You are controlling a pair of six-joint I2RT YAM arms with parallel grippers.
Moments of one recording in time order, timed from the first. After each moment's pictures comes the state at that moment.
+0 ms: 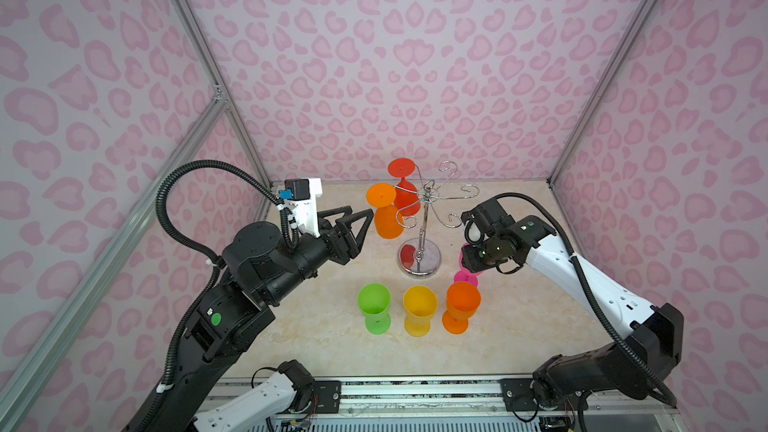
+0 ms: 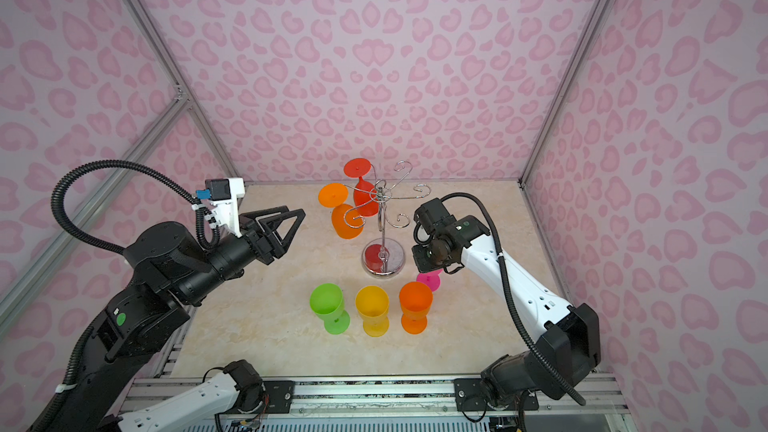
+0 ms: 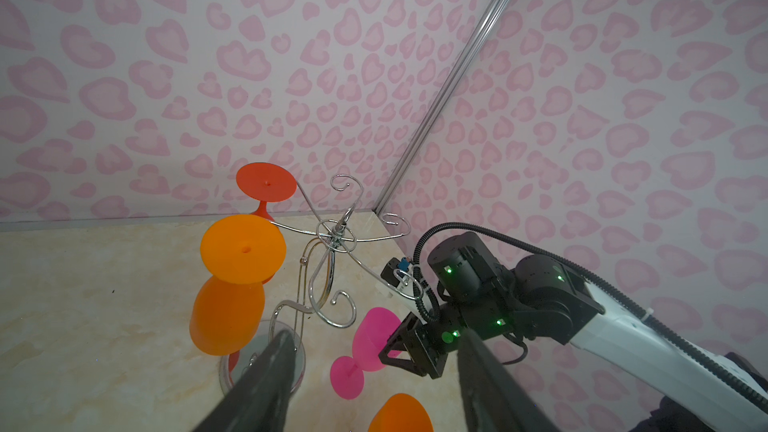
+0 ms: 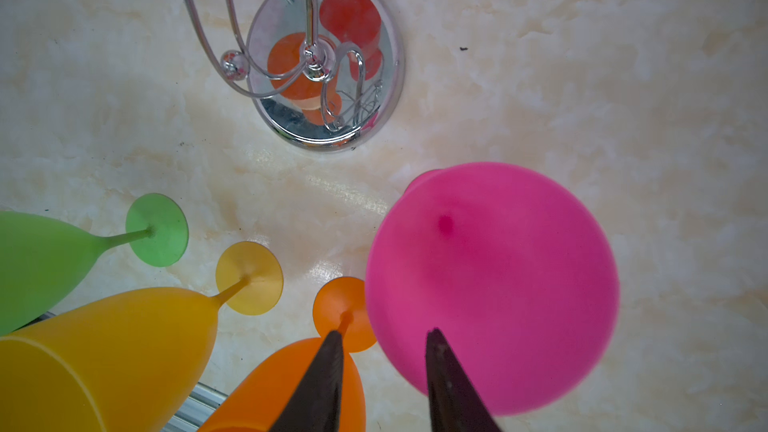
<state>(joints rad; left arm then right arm) -0.69 0.86 1.35 -0.54 0.00 -0.50 0.53 1.42 1.34 -1.08 -0.03 0.24</state>
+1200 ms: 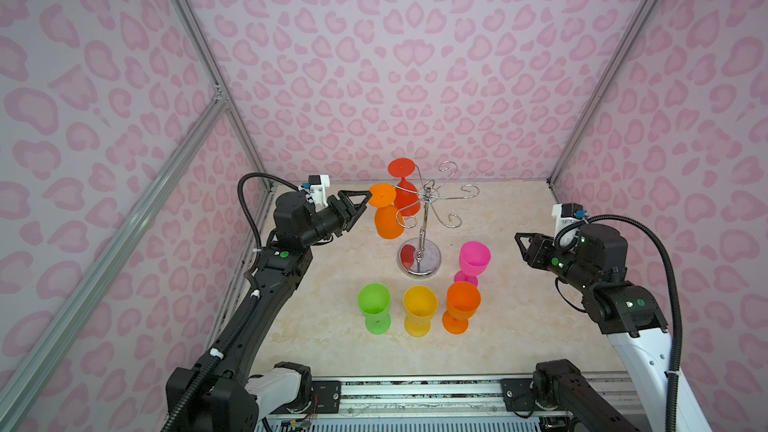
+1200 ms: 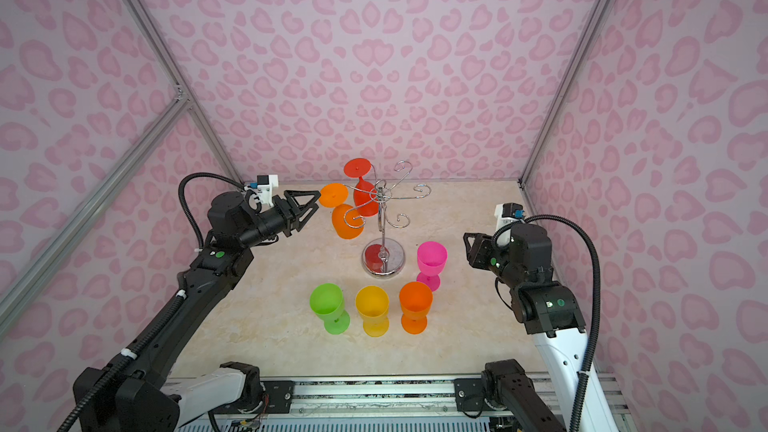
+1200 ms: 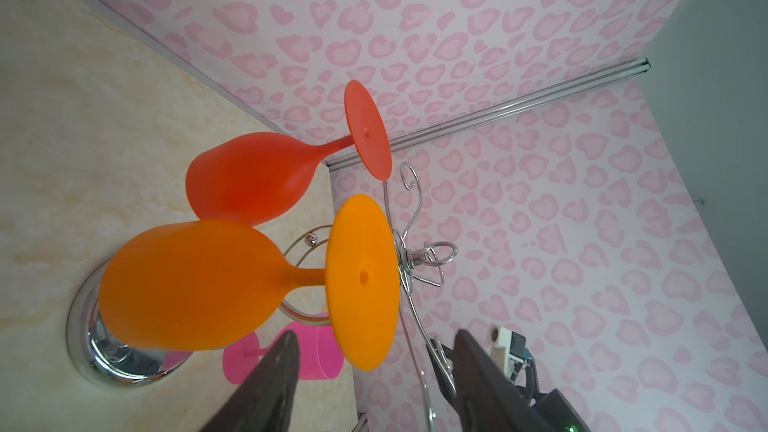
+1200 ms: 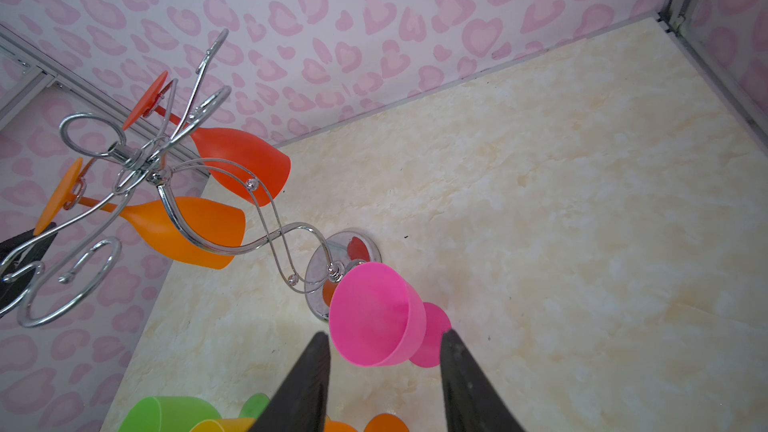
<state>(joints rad) -0.20 1.19 1.01 0.06 0.65 -1.16 0.12 0.80 1.03 -0.72 -0.18 0.43</state>
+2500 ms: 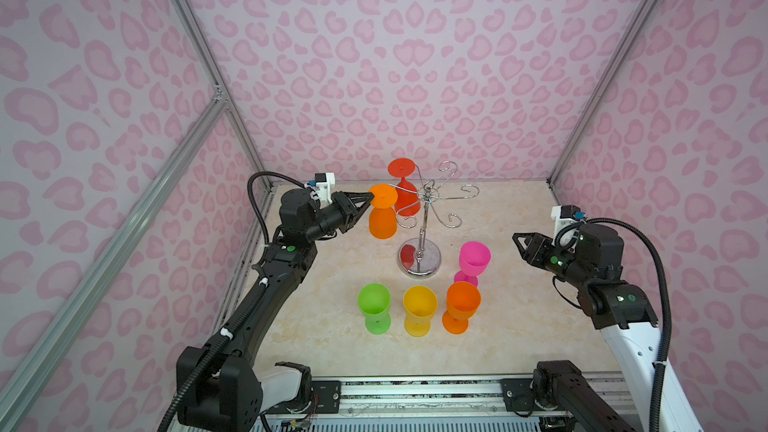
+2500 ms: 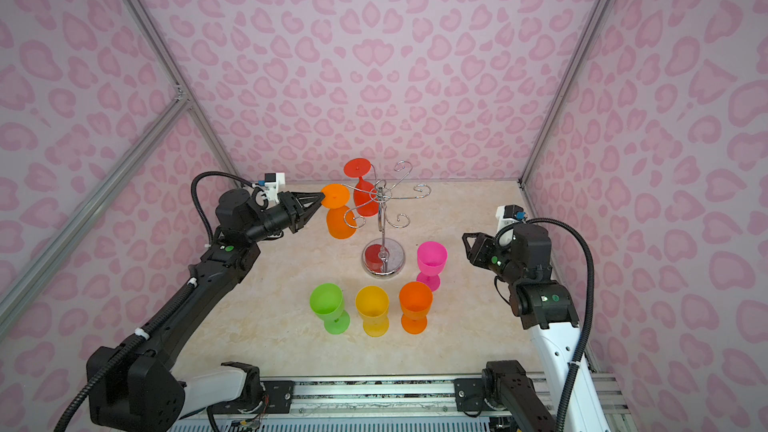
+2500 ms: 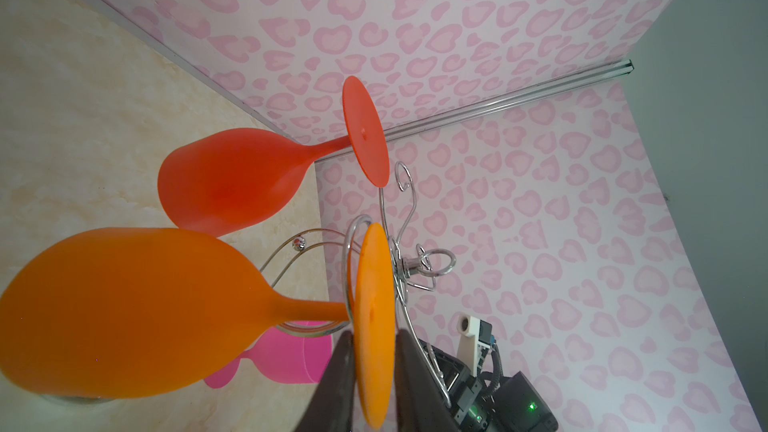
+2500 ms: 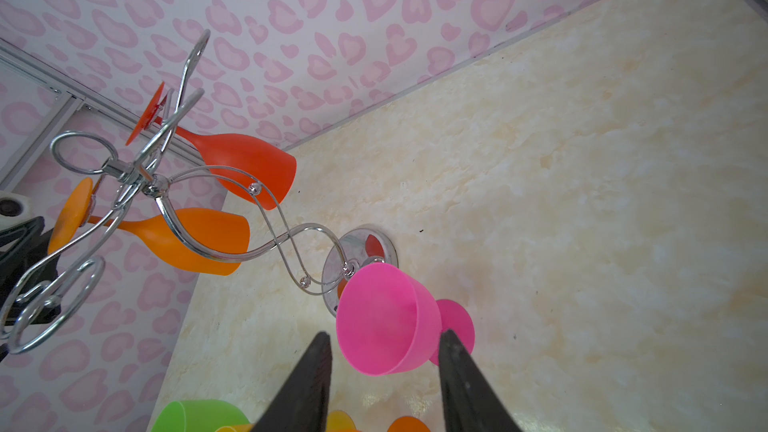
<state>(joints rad) -0.20 1.26 1.01 0.15 0.70 -1.21 0.04 0.82 0.96 -0.64 -0.31 0.49</state>
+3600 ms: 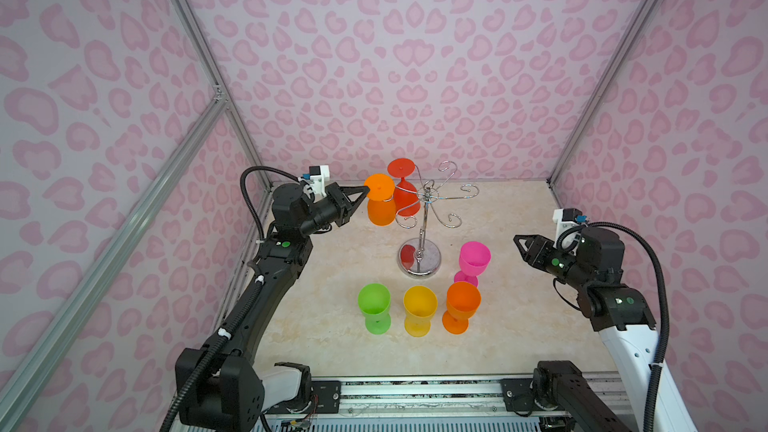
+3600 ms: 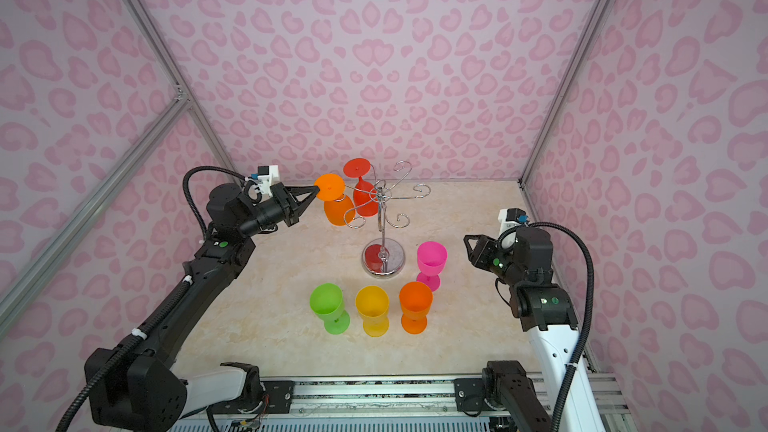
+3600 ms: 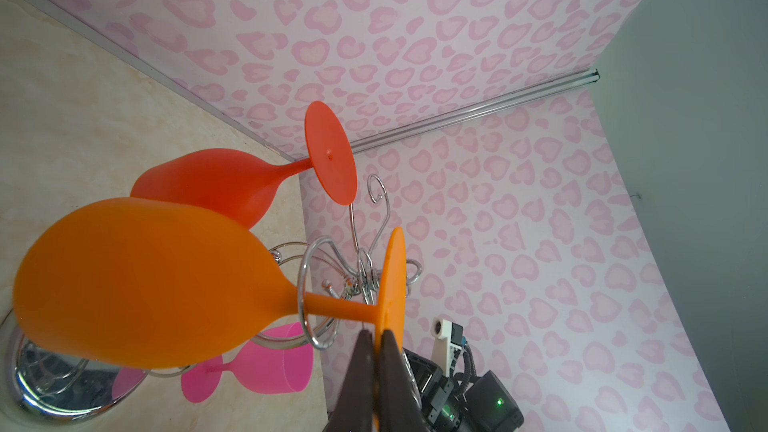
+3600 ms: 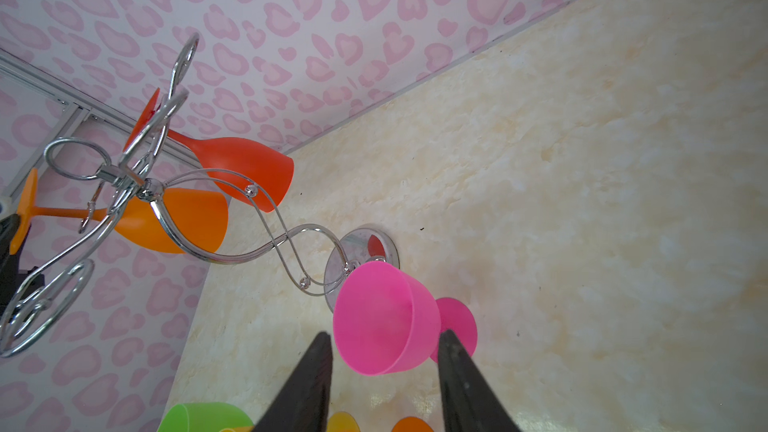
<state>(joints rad) -0.16 1.28 1.07 0.18 0.74 -1.25 0.00 0.80 0.92 -0.62 -0.35 0.50</state>
